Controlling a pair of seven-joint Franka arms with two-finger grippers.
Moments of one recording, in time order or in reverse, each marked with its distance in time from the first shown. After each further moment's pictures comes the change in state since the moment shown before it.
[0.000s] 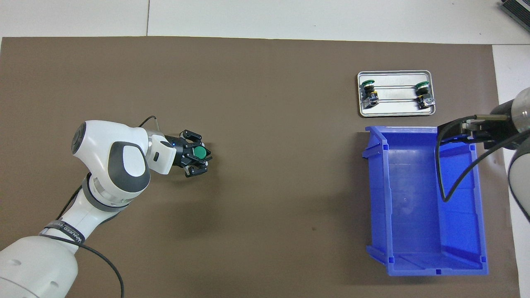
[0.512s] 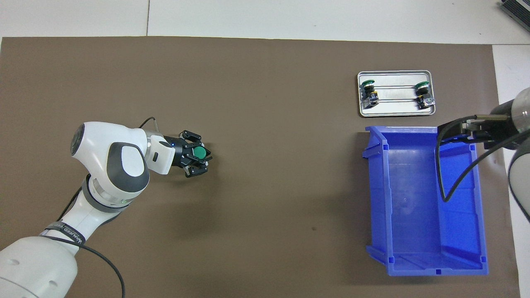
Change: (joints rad) left arm 0.003 -0.001 0.000 -0.005 -0.029 0.001 0.000; right arm 0.000 0.000 0.000 0.000 0.000 0.000 0.000
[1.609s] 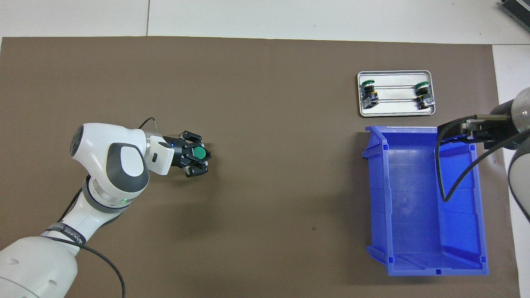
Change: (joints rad) left arm 0.001 0.000 0.001 -0.004 -0.015 0.004 0.024; right arm 0.000 0.000 0.000 0.000 0.000 0.000 0.000
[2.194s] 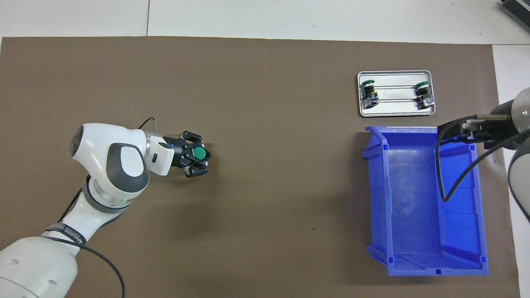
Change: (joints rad) left arm 0.000 -0.003 0.001 -0.018 -0.069 0.000 0.078; right arm 0.000 0.000 0.000 0.000 0.000 0.000 0.000
